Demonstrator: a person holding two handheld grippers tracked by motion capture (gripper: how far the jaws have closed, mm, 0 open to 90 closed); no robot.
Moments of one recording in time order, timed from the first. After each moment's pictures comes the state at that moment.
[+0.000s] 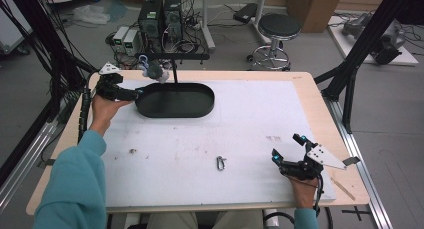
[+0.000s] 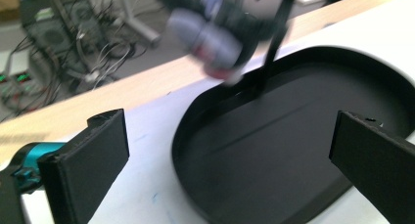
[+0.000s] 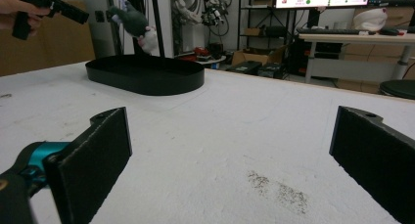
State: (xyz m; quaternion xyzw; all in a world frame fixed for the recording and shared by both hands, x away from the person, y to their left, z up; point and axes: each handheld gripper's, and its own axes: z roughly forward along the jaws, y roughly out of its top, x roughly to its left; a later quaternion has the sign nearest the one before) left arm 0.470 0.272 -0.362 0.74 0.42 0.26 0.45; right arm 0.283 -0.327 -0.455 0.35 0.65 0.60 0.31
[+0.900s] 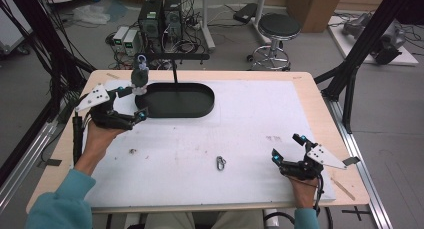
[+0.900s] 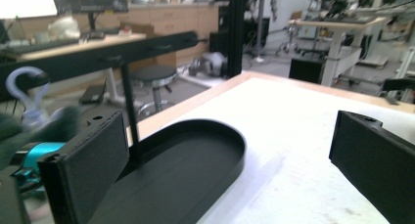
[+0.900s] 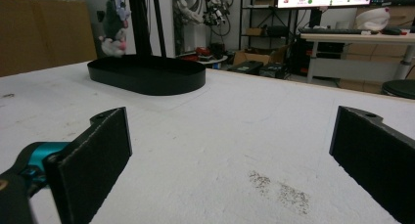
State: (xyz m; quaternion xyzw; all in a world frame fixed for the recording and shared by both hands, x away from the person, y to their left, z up) left arm 0.359 0.248 -0.351 0.69 0.25 0.24 0.64; right arm 0.283 -0.327 -0.455 0.35 0.65 0.61 0.30
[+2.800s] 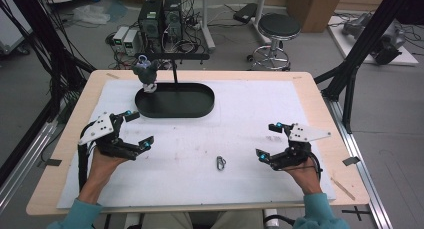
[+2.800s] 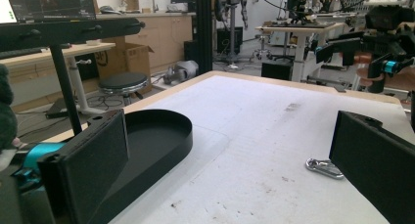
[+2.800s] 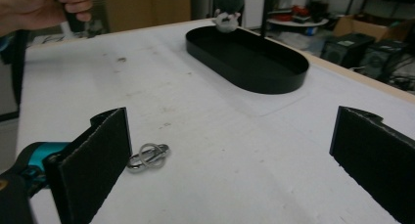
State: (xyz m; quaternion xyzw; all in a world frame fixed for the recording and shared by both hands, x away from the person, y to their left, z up) left arm 0.315 0.234 -0.388 0.69 0.21 0.22 0.65; right arm 0.312 -0.283 -0.390 0.21 0.78 0.57 0.17
